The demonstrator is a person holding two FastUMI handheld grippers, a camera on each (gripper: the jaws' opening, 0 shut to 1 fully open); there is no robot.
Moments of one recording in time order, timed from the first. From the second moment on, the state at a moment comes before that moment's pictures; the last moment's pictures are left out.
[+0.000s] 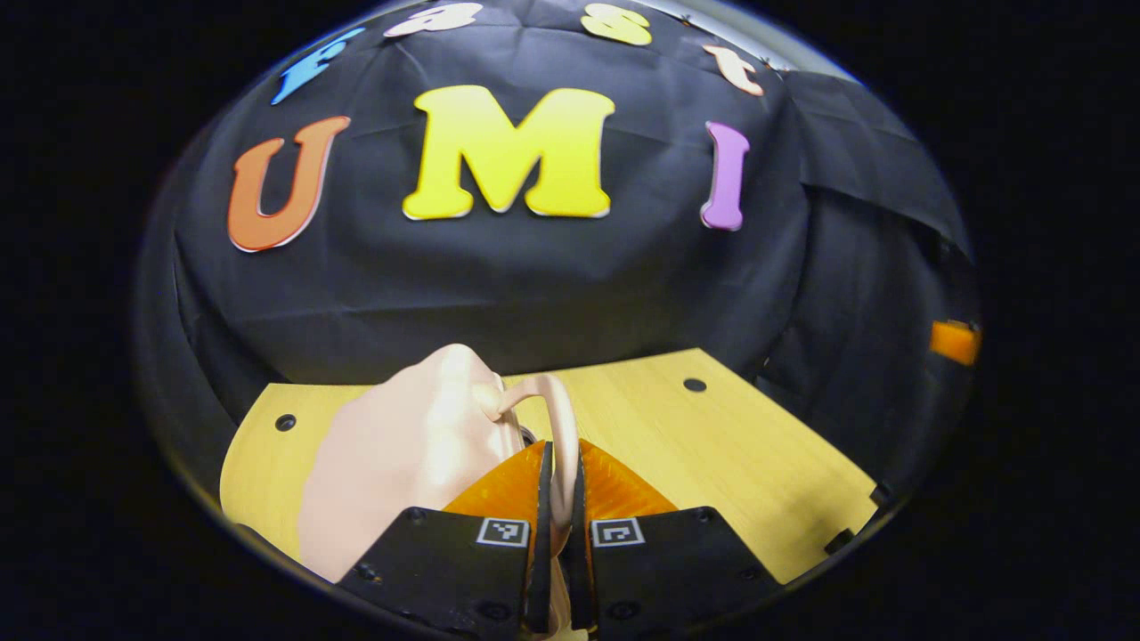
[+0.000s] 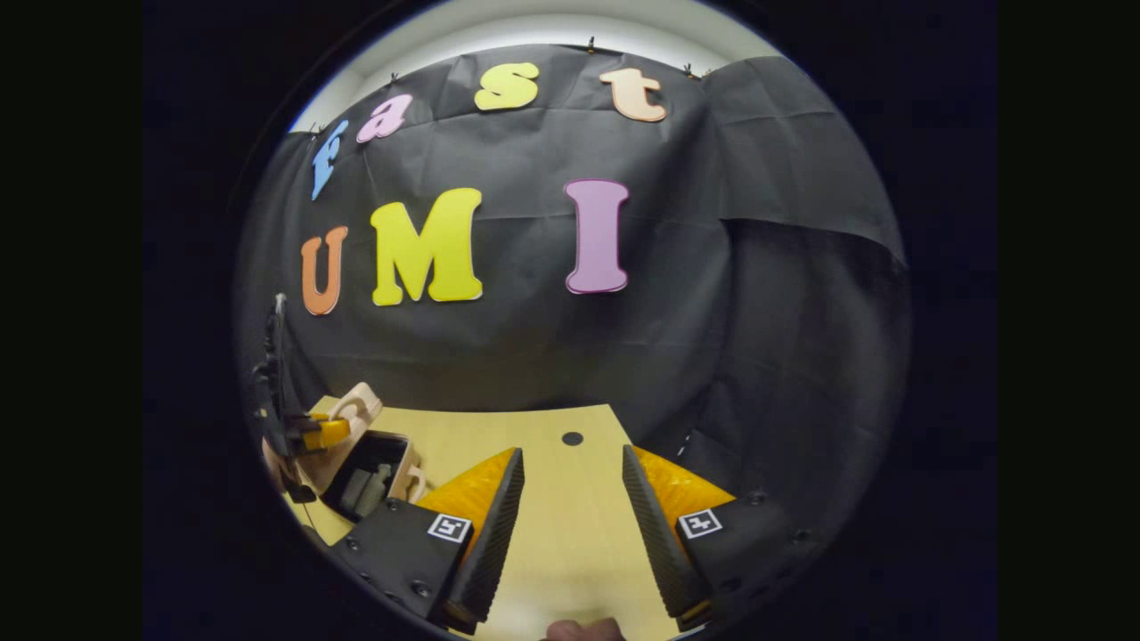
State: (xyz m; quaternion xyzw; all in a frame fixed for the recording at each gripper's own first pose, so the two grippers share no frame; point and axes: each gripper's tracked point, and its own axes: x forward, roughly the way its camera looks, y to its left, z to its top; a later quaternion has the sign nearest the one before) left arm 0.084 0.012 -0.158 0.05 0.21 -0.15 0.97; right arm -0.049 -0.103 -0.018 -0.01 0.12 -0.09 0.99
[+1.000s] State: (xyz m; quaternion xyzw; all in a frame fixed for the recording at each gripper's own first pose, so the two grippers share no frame) left arm 0.074 -0.041 -0.279 0.17 0.36 -0.14 0.91; right arm -0.024 -0.128 -0.067 0.03 0.16 -0.06 0.98
